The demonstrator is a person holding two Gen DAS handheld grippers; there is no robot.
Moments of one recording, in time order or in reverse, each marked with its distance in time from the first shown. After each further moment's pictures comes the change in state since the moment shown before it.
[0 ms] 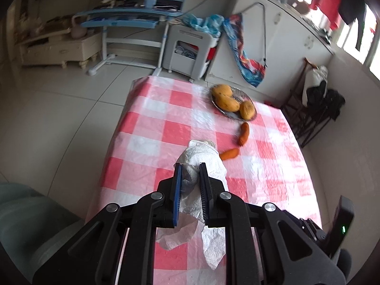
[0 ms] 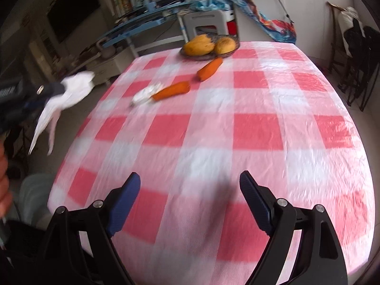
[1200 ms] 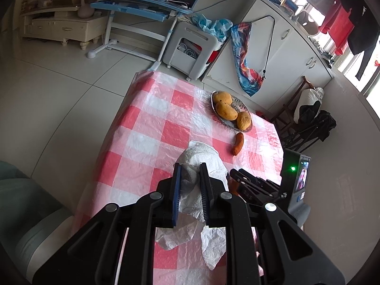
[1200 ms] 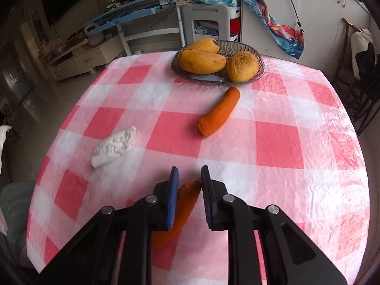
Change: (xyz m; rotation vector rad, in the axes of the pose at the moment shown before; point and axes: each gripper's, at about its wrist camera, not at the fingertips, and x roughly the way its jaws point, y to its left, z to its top) left arm 0.006 0.019 0.006 -0.122 0.023 -0.088; right arm 0.068 0.012 0.069 -0.163 0.083 -0.088
